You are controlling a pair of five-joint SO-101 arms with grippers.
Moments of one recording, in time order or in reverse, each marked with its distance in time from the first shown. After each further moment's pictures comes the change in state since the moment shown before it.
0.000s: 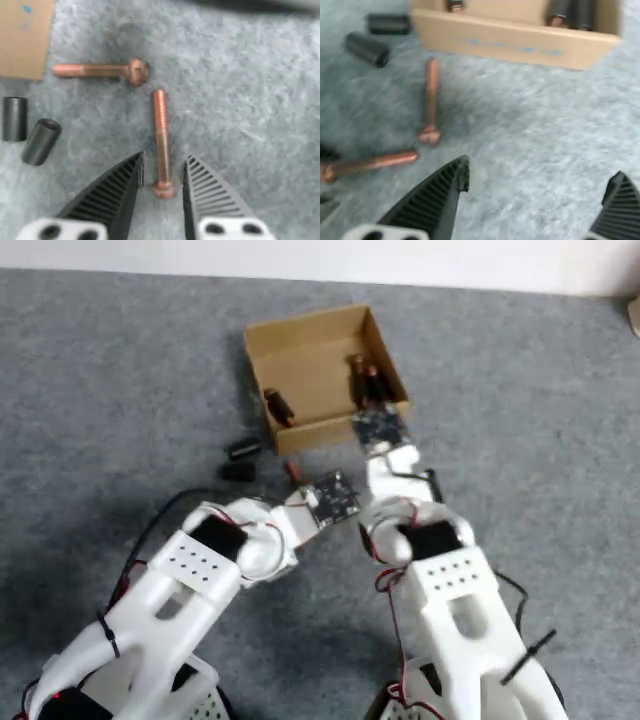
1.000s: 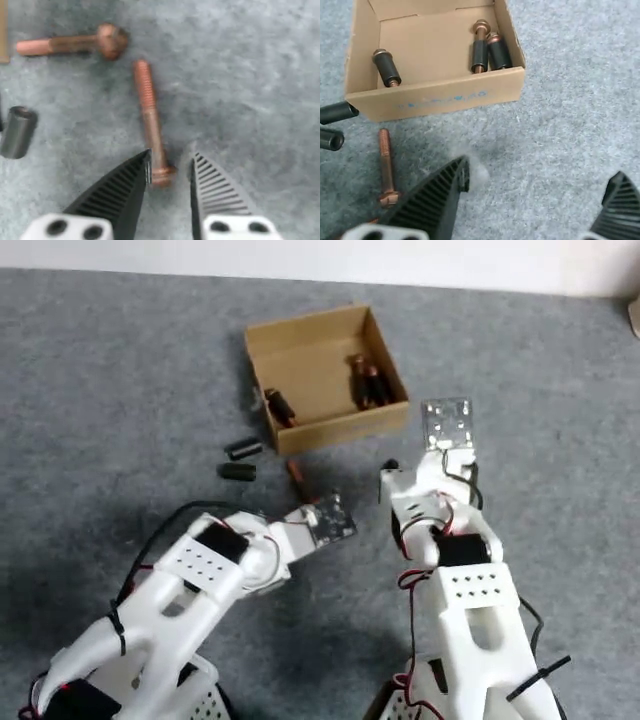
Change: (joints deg) left arm -5.5 1.0 3.6 -4.7 -3.3; right arm 9.1 -2.8 4.8 -11.2 -6.6
